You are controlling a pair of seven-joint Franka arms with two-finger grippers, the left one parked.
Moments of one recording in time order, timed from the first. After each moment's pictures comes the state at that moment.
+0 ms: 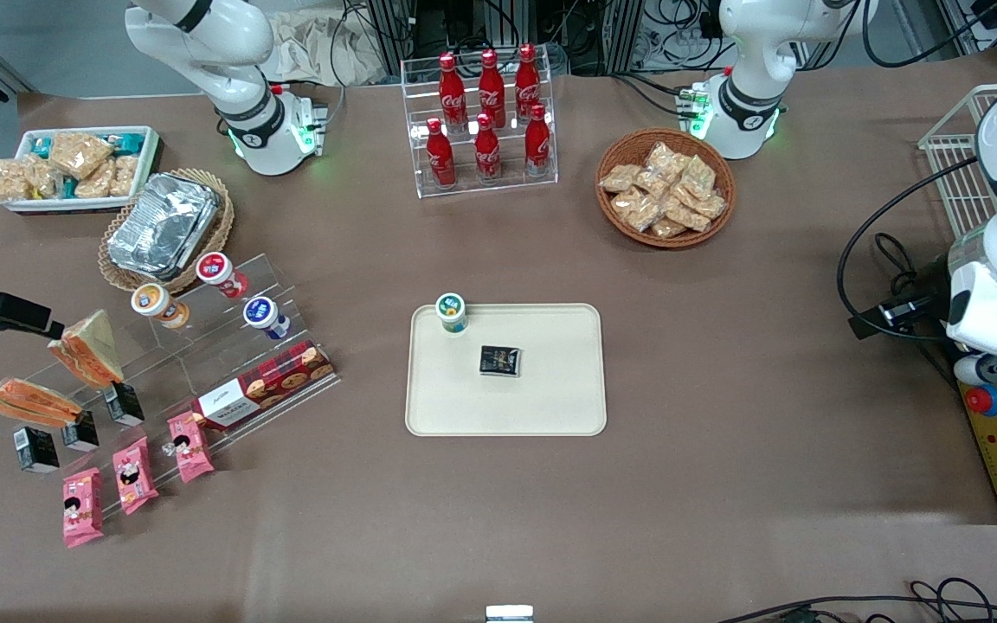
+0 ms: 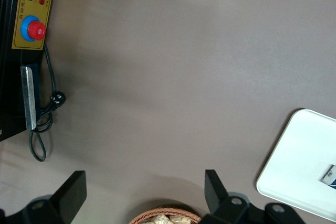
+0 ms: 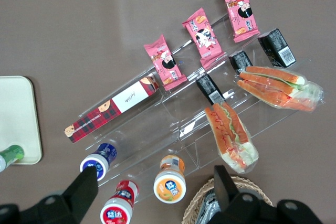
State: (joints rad) arm -0.16 0.16 -0.02 -1.50 0.09 1.62 -0.12
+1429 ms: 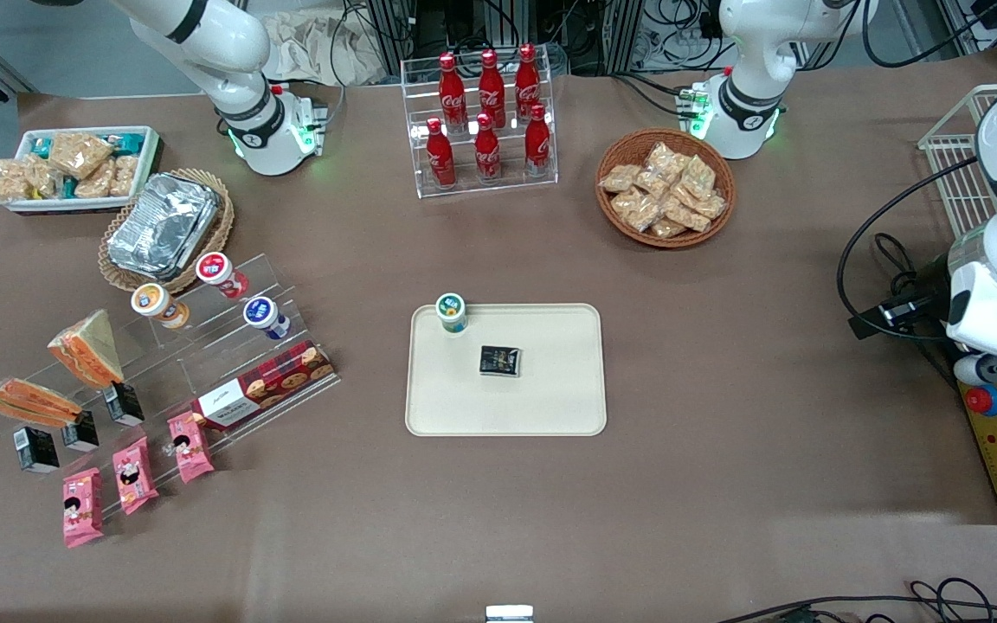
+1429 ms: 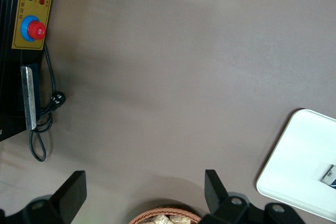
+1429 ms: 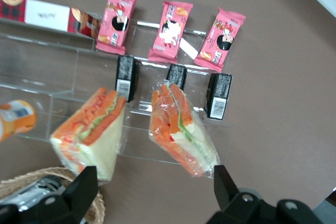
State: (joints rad) arm -0.39 0.34 -0.03 -1.50 0.03 1.82 -1.14
